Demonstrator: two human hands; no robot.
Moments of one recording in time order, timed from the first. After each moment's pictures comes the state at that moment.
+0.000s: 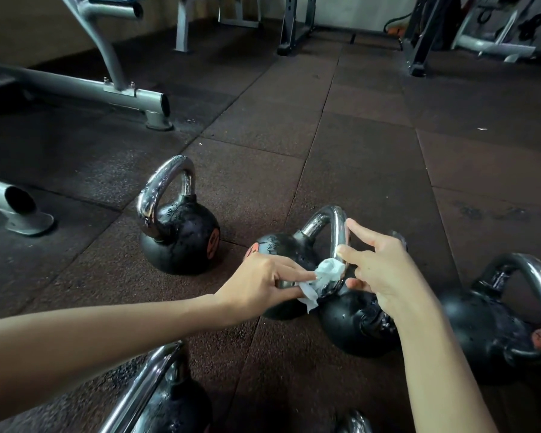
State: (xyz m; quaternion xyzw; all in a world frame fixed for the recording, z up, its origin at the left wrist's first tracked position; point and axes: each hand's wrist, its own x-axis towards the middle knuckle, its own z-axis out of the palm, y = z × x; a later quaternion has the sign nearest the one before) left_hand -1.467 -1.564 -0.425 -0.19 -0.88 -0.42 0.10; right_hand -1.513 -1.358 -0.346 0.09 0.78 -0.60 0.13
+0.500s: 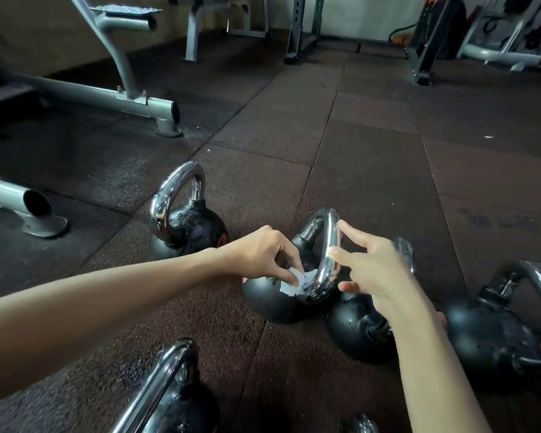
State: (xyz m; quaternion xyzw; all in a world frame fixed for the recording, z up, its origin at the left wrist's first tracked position) left_hand -1.521 -1.602 -0.394 -0.25 -0.90 -0.34 -0.08; right_hand -1.509 -1.374 -0.343 0.05 0.79 -0.60 0.14
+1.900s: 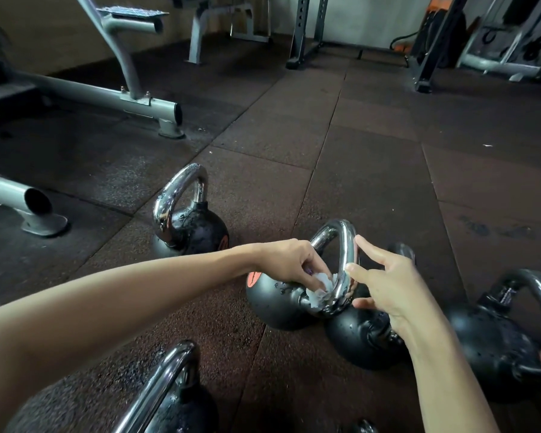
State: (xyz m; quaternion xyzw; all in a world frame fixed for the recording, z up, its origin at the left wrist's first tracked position) left_hand -1.540 -1.566 -0.387 -0.25 -0.88 -0.33 -0.22; right_hand -1.499 -1.357 -0.347 0.07 0.81 -0.57 0.12
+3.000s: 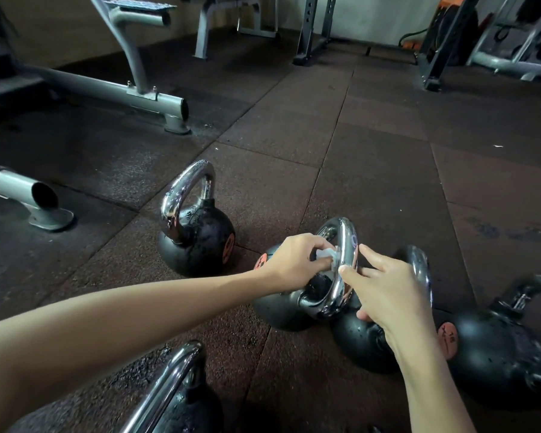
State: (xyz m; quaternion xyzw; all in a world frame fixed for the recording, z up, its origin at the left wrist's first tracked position) left_hand -1.515 -1.549 -0.400 -0.07 -0.90 -0.44 0.01; right_hand -1.476 -1.383 -0.338 0.06 0.89 -0.46 0.06
